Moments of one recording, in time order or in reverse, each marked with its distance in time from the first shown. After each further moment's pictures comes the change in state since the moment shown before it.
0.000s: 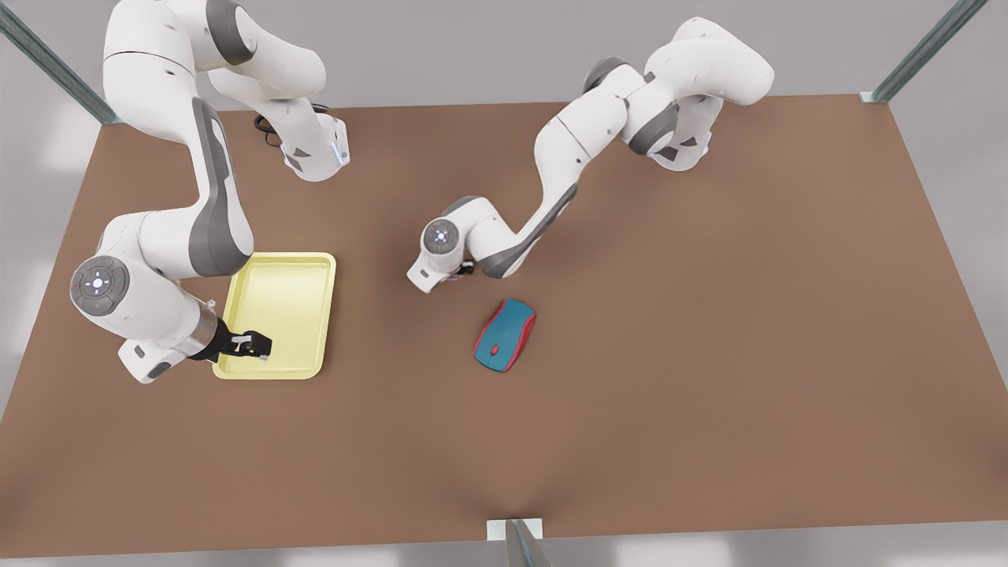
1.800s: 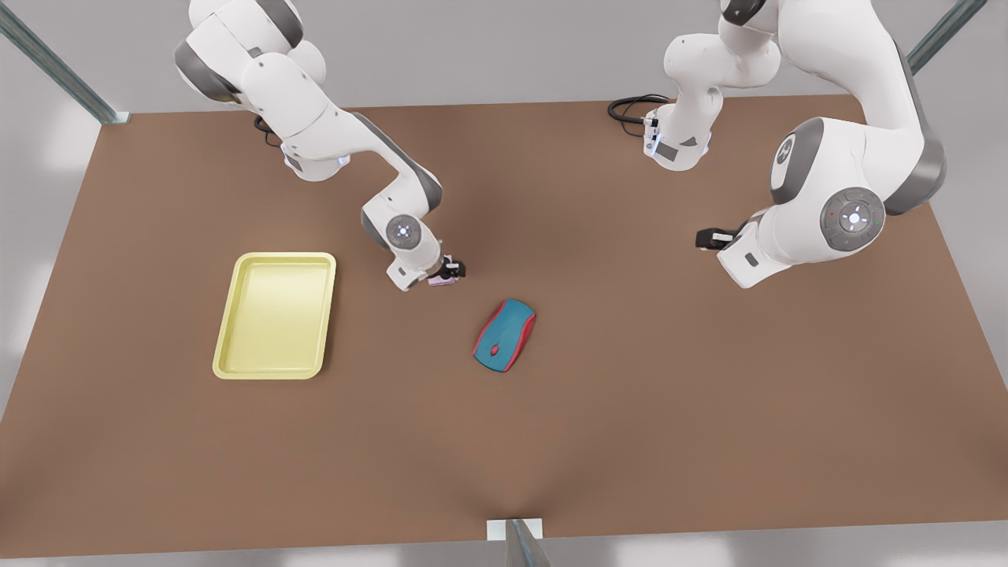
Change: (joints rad) left arm 0.767 -0.844 0.064 -0.372 0.062 -0.802 0.923; right arm 0.304 0.096 0.295 -0.803 -0.012 0.813 0.680
